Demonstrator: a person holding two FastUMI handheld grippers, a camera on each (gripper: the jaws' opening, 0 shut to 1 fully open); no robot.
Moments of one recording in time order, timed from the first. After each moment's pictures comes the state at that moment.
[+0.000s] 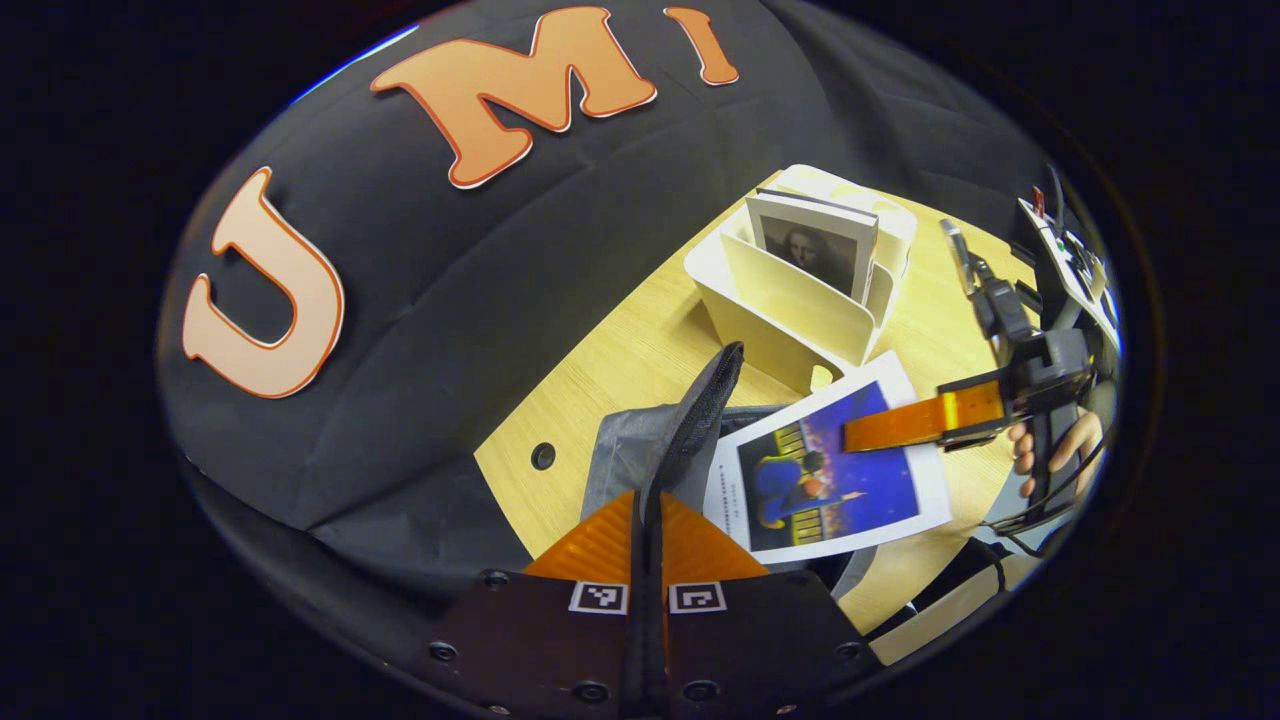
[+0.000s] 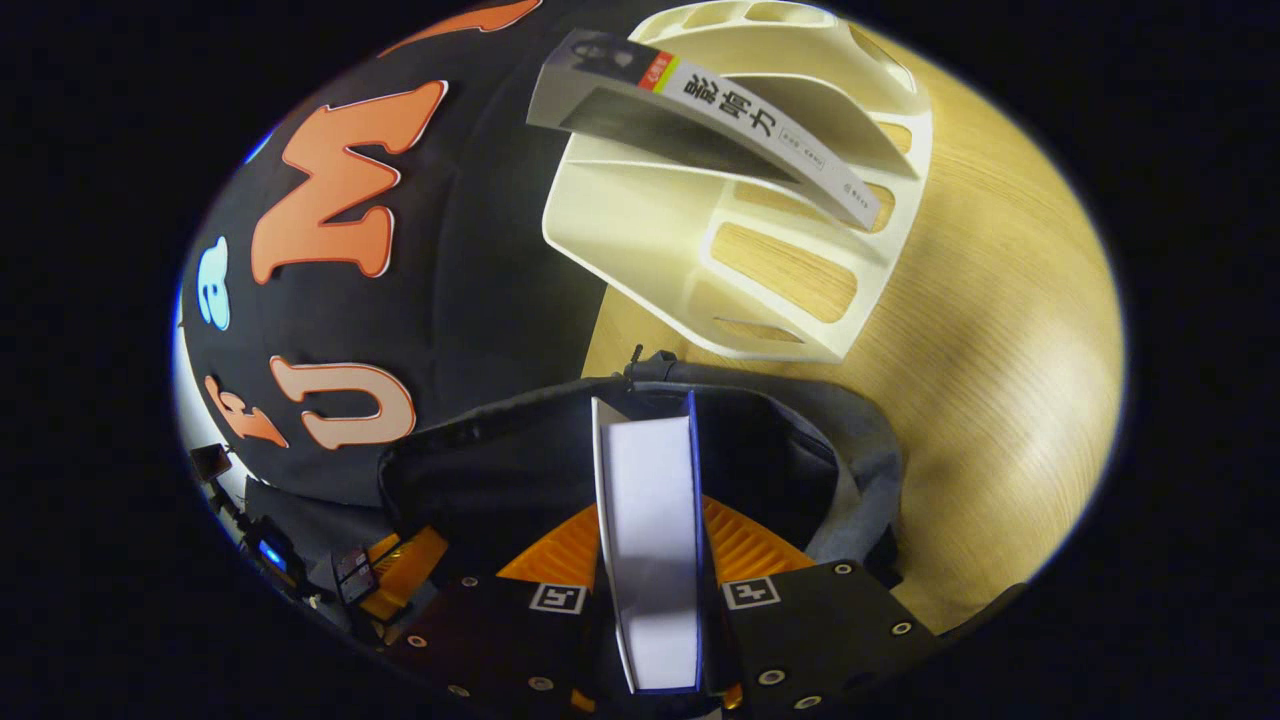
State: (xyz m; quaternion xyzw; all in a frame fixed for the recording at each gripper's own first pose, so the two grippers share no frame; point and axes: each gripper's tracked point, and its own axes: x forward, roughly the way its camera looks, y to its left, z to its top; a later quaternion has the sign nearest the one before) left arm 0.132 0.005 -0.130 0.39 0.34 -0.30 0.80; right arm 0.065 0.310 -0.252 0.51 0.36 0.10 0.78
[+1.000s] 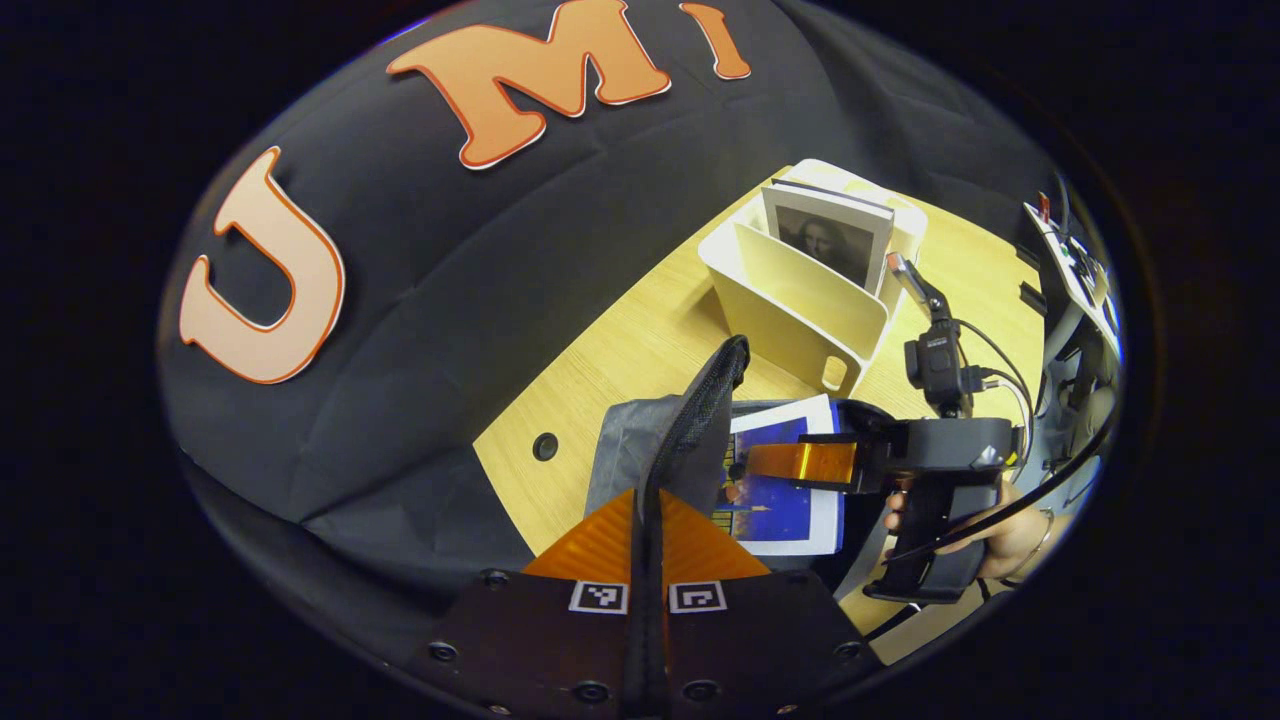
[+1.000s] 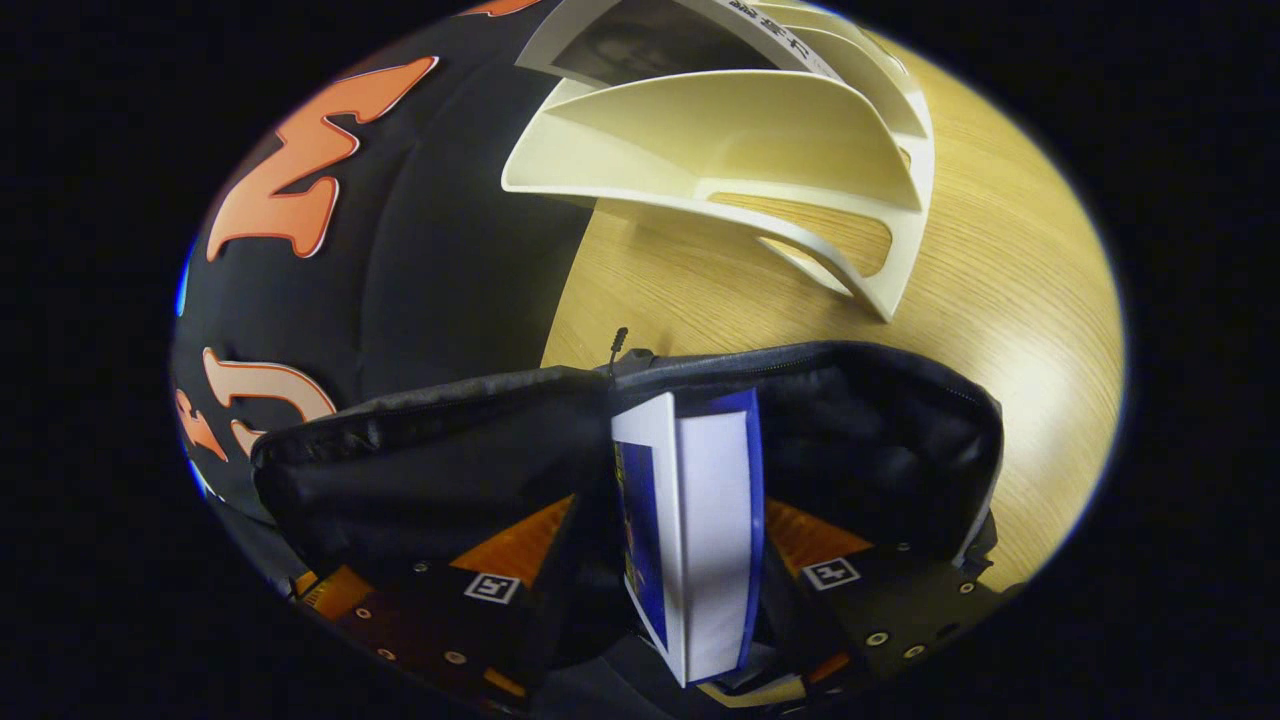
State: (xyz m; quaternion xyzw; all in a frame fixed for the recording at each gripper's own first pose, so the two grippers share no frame) left arm 0.148 0.020 -0.142 0.38 0.36 -0.29 0.80; right arm 0.108 0.363 -0.288 0.49 0.35 0.00 0.80
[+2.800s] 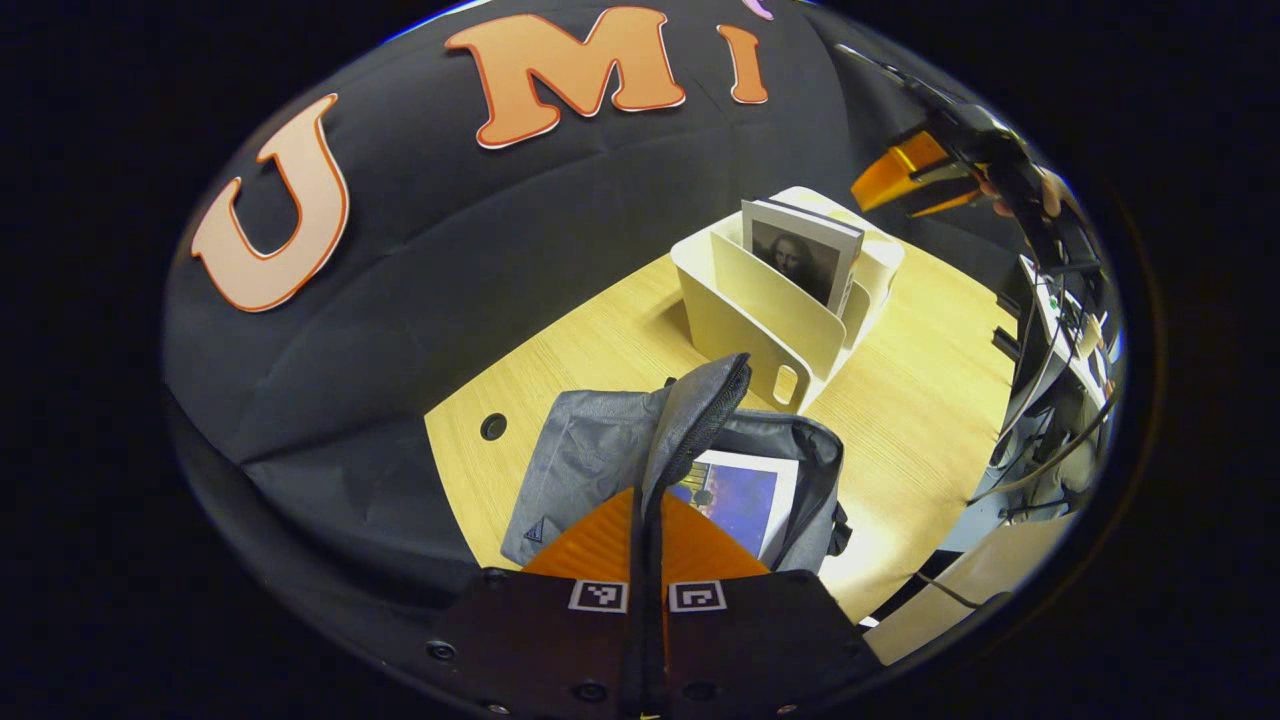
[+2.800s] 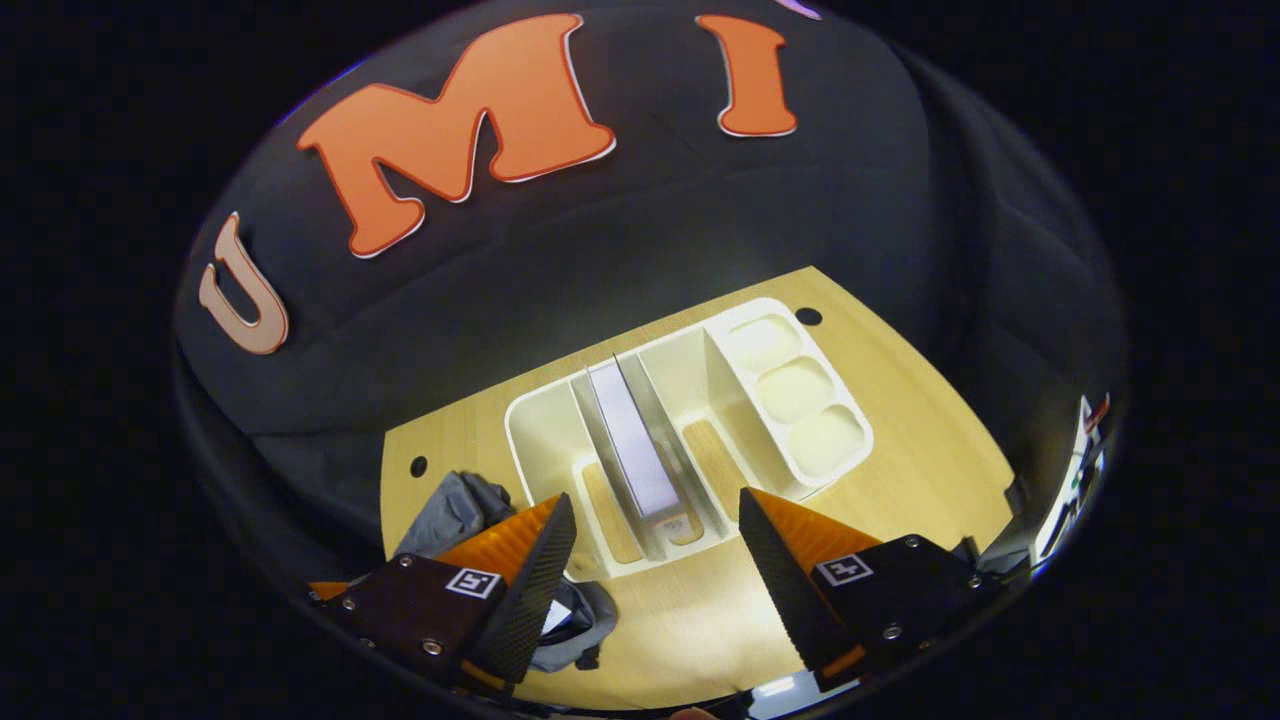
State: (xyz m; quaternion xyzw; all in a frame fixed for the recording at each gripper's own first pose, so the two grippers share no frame) left arm 0.096 0.017 -0.169 0.28 0.37 -0.31 0.83; right arm 0.126 0.113 -0.075 0.07 0.33 -0.09 0.94
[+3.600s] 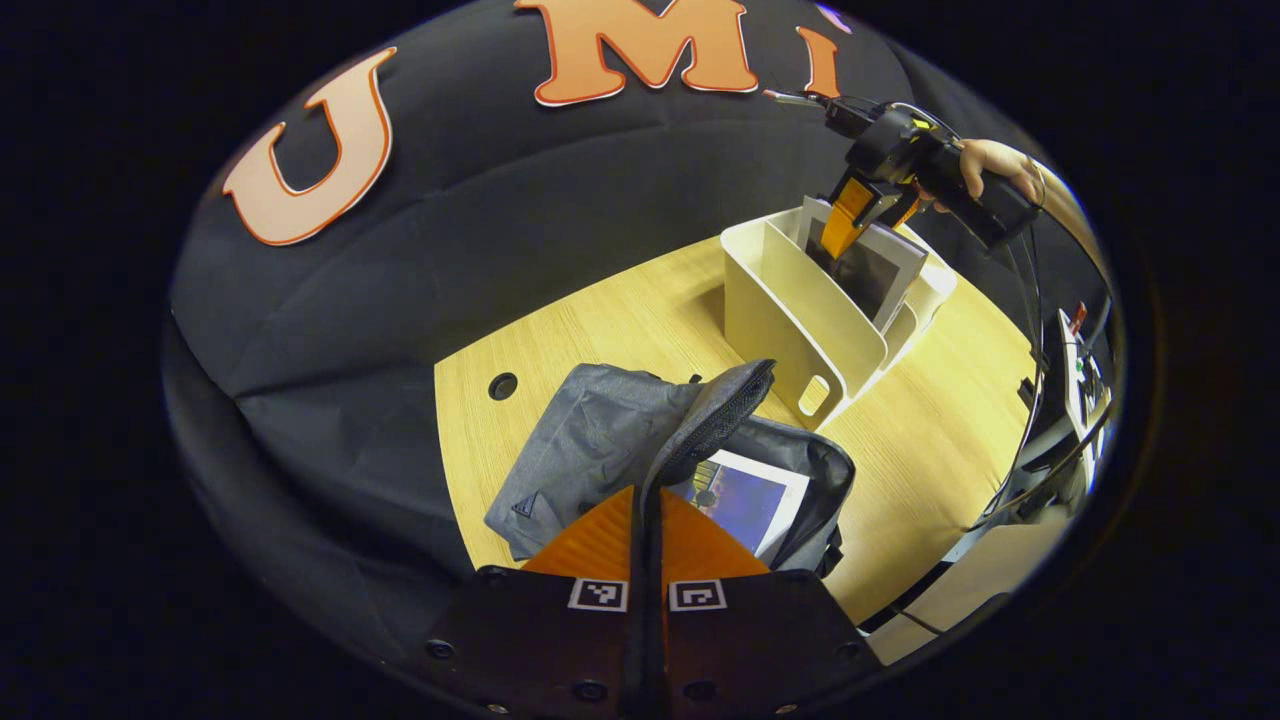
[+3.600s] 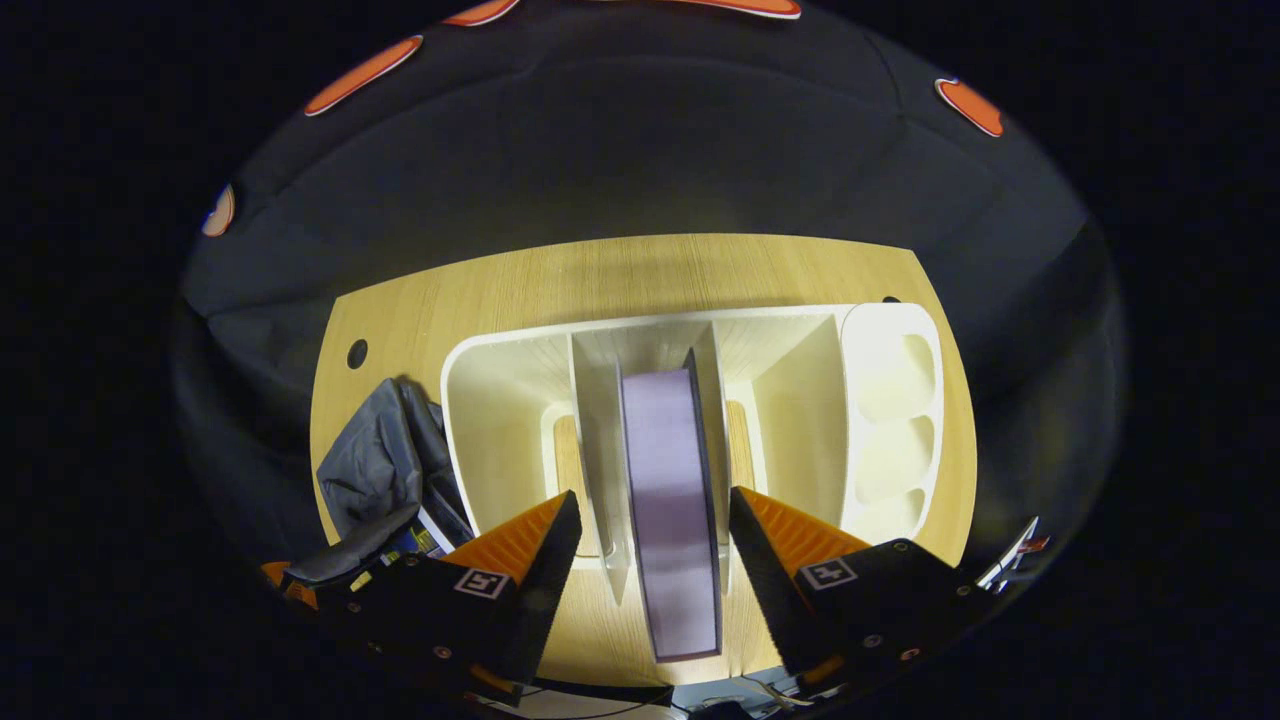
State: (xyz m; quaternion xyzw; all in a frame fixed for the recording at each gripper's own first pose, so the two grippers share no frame) left arm 0.107 0.019 -0.185 0.23 0.42 -0.24 0.84; right arm 0.219 0.125 -0.159 -0.05 0.51 -0.03 0.86
